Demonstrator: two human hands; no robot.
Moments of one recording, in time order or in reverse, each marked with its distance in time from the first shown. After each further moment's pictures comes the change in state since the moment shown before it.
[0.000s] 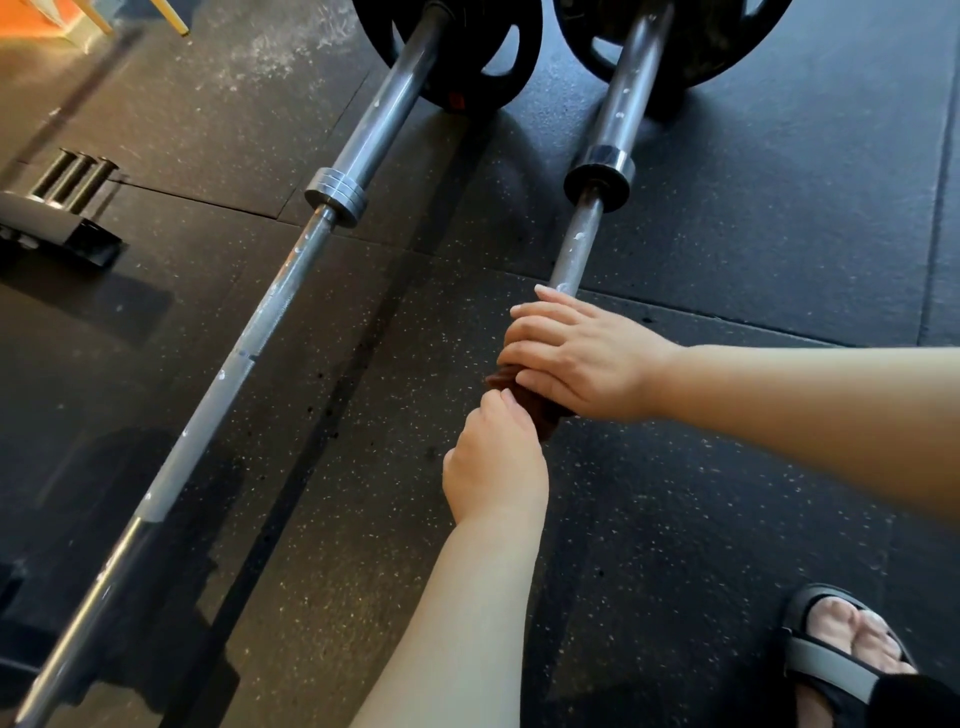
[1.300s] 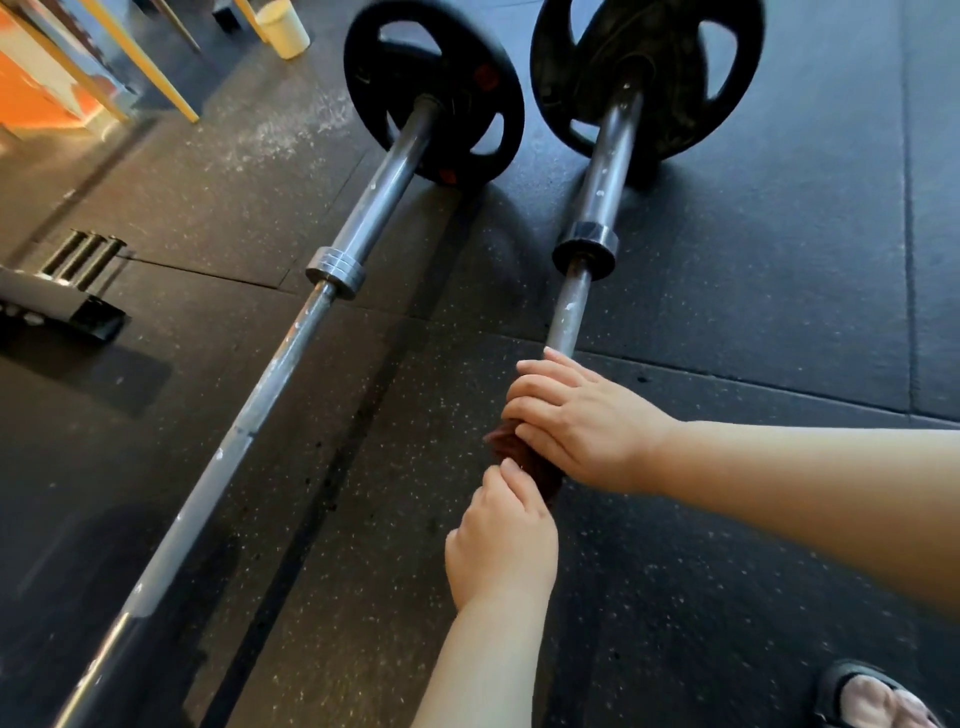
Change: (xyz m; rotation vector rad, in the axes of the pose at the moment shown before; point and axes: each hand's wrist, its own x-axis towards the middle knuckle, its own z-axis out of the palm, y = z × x) left_hand 0.003 -0.003 0.004 -0.054 -0.059 -0.012; right_hand 0.002 -0.005 -0.001 0.071 0.043 0.132
